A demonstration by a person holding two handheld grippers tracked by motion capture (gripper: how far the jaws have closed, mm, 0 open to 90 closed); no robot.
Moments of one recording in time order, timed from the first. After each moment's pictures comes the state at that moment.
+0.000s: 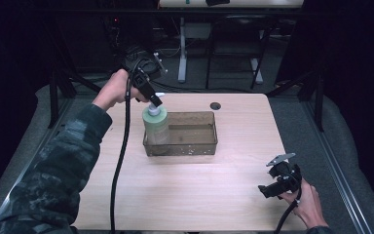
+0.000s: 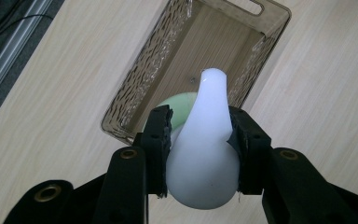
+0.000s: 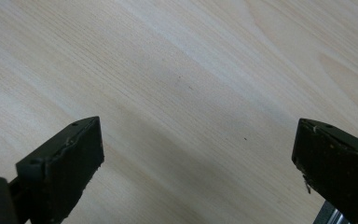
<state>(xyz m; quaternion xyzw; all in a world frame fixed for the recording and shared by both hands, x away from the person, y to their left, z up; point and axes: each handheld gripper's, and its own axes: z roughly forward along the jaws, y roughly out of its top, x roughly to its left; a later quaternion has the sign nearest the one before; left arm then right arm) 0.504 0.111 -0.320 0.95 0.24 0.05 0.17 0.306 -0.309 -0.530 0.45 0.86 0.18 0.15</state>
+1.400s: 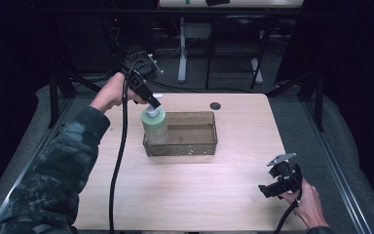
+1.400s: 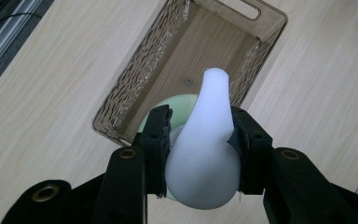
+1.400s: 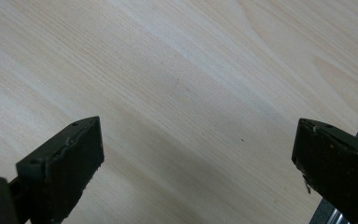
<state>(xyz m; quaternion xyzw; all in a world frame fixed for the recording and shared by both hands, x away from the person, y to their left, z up) 0.508 0.123 -0.329 0.95 0.25 0.03 0.20 0.305 -0.310 -0.528 0.45 0.86 0.18 0.16</state>
